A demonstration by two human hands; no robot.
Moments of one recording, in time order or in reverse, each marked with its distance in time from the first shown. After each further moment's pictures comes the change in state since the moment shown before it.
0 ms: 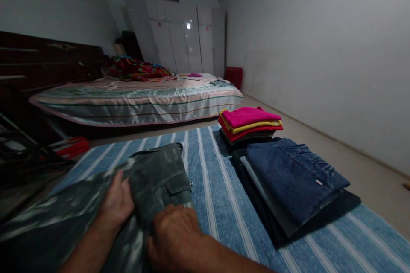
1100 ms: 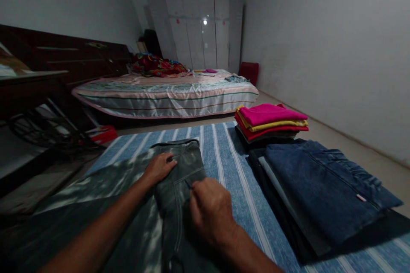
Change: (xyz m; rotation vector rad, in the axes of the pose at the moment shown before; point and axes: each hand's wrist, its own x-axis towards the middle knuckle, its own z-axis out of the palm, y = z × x) left_hand 0.048 0.004 0.017 1.282 -0.179 0.570; right_hand 0.000 0.041 0.009 0.174 0.565 -0.060
